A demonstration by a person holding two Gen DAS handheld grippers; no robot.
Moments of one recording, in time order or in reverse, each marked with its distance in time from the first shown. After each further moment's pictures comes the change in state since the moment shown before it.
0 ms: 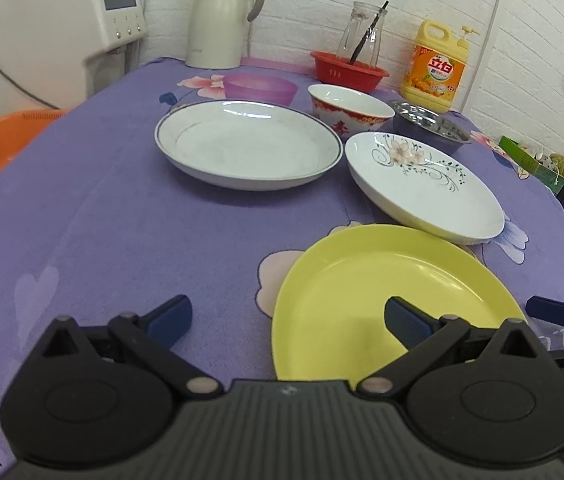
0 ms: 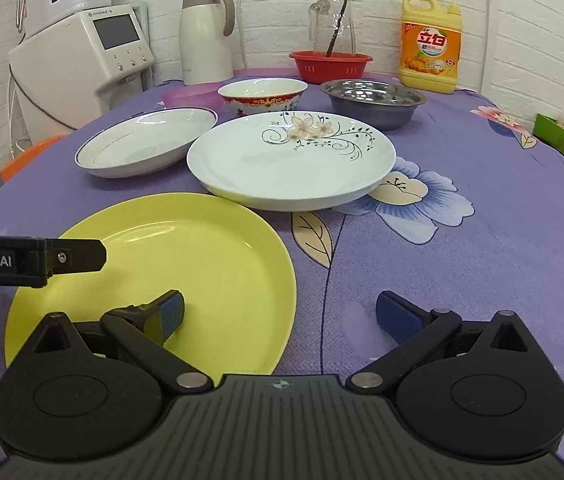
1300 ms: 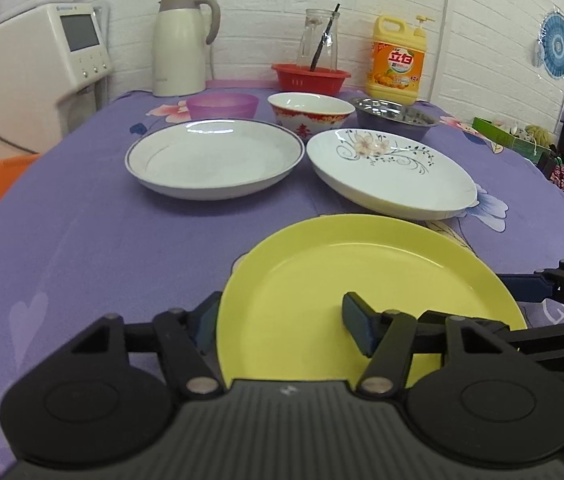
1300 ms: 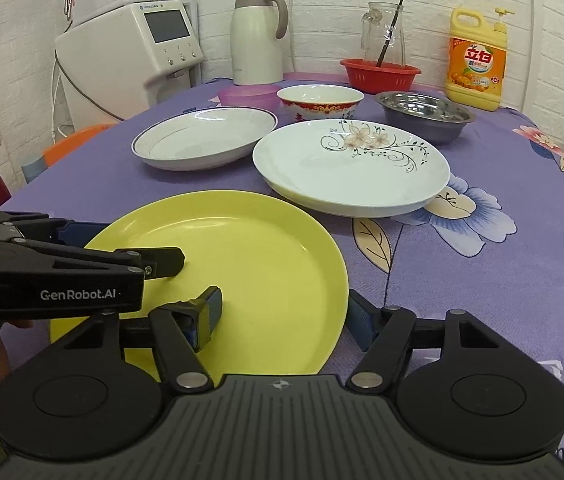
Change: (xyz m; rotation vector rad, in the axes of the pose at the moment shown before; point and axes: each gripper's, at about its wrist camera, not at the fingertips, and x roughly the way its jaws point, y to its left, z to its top) left arm -0.010 -0.011 -0.015 0.141 -0.053 -0.023; right arm -0.008 0.025 0.003 -0.073 0.001 0.102
